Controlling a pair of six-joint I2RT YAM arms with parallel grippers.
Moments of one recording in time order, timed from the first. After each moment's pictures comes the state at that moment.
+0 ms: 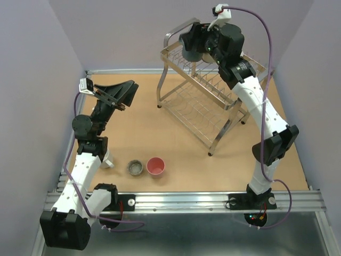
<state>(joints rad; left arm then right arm) -0.12 0.89 0.71 0.72 0.45 -1.72 0.47 1.85 2.16 -0.22 0.07 0.24</state>
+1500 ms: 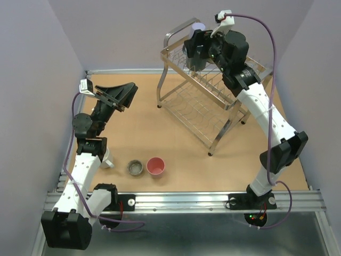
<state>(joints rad) -0.09 0.89 0.70 0.66 0.48 -1.67 0.48 1.73 1.96 -0.15 0.05 0.17</state>
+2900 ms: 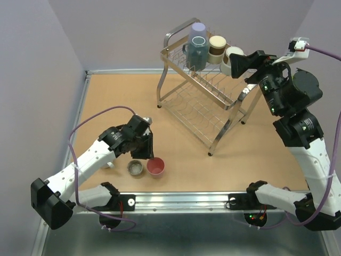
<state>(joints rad) -0.71 1.07 0.97 -0.98 0.07 -0.63 0.48 1.08 1.59 -0.26 0.22 0.31</state>
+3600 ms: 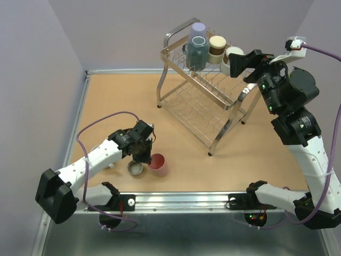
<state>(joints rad) -0.71 1.14 0.84 -0.89 0.03 -0.60 0.48 1.09 1.59 -0.26 0.24 0.29</state>
